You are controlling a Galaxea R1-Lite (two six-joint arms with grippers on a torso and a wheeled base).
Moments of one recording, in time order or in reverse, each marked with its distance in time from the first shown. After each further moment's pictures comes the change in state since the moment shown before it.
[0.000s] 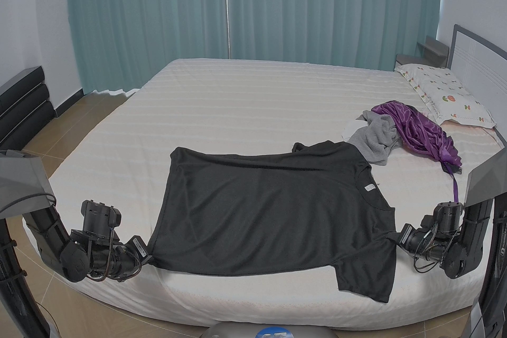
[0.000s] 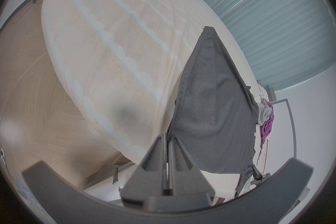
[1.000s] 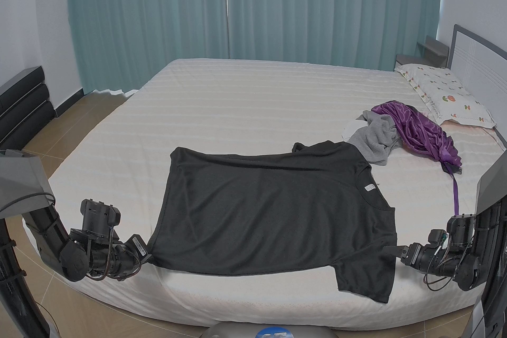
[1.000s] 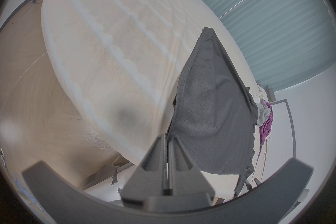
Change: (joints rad) left arm 0.004 -0.004 -0.004 0.000 -0.001 0.000; right arm -0.052 -0.039 0.227 -0.097 0.154 -0.164
